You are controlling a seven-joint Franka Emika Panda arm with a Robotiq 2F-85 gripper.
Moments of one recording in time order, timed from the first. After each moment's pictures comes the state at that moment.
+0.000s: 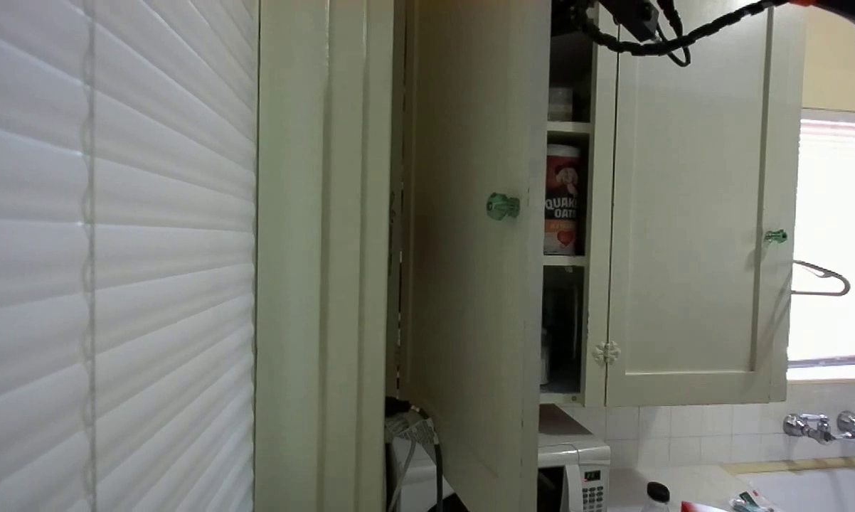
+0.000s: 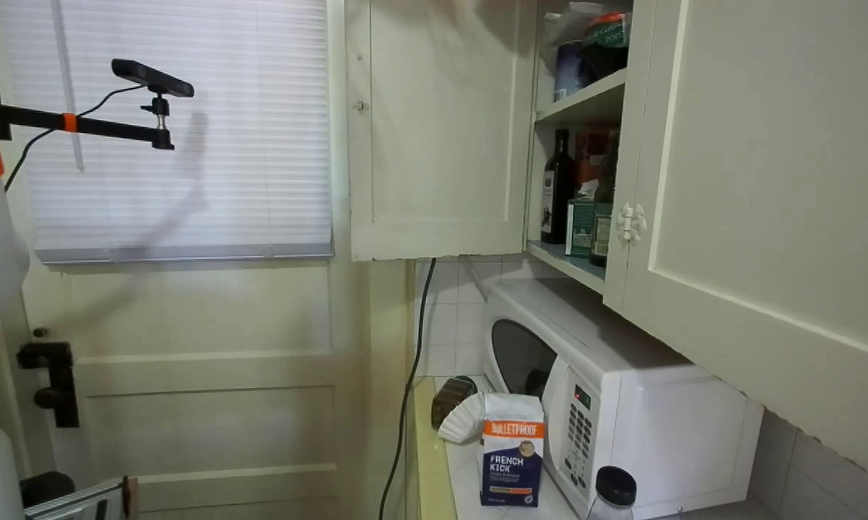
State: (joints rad) arm -0.12 0.11 0.60 -0.82 -0.59 2.14 0.57
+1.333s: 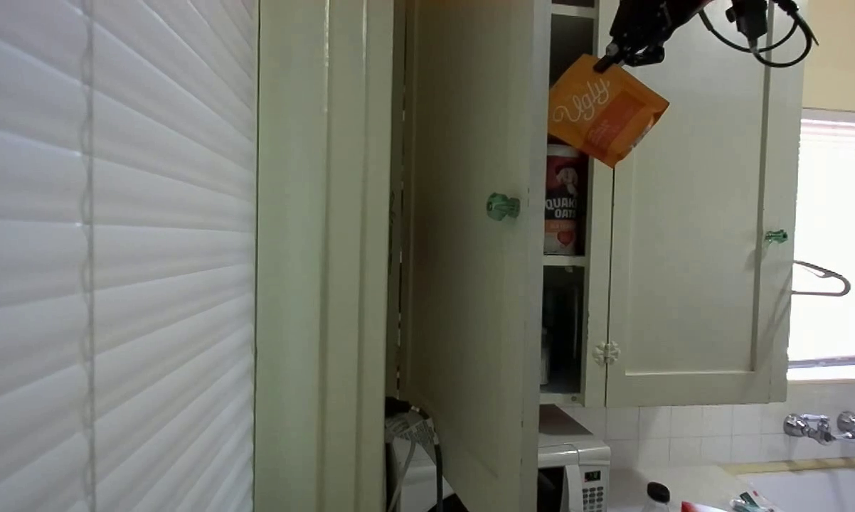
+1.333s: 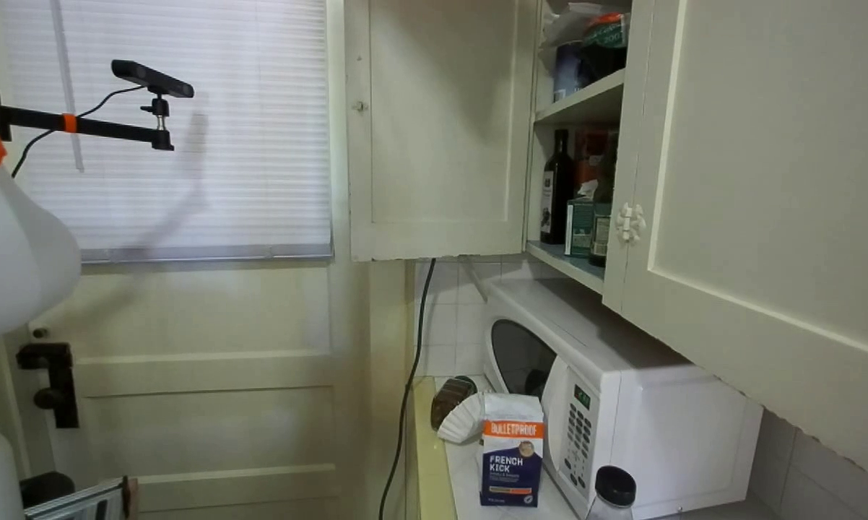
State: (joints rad) arm -0.54 0.08 0.59 -0.62 0.34 1.45 0.29
